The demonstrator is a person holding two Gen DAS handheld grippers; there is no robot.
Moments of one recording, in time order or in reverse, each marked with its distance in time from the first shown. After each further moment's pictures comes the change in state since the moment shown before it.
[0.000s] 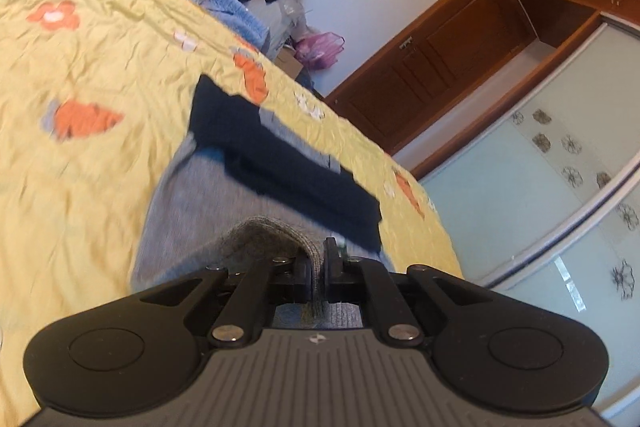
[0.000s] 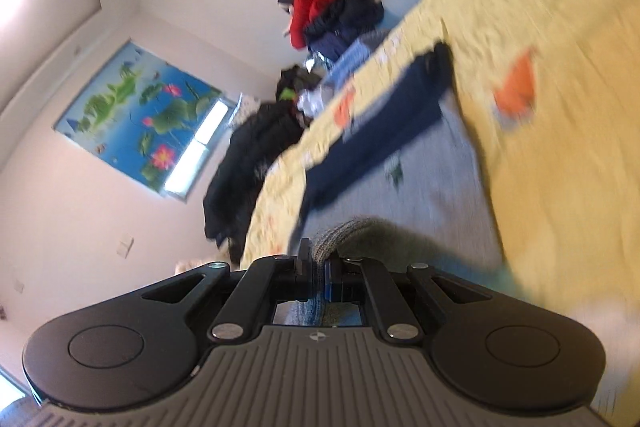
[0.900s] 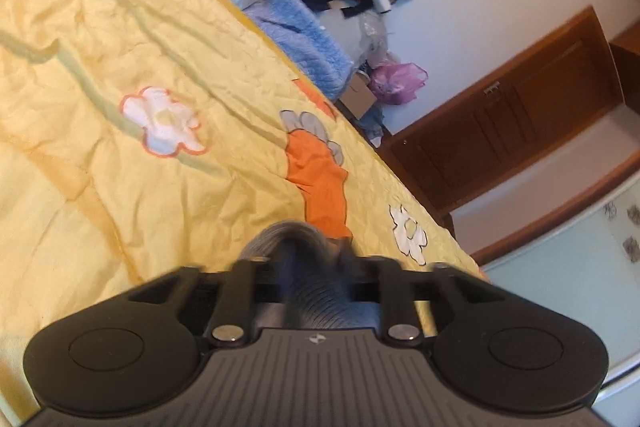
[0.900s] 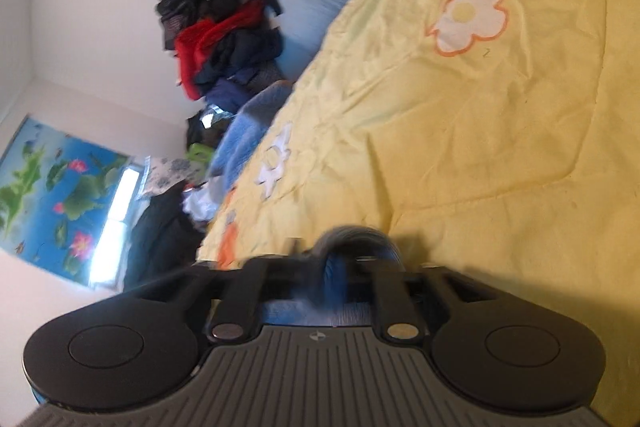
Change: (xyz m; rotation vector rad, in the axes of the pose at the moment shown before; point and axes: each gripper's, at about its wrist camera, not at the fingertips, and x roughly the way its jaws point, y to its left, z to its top) left arm 0.286 0.098 0.194 -0.198 -0.036 0.155; right arm 0.251 -0.142 0.218 0.187 -0.060 -0.248
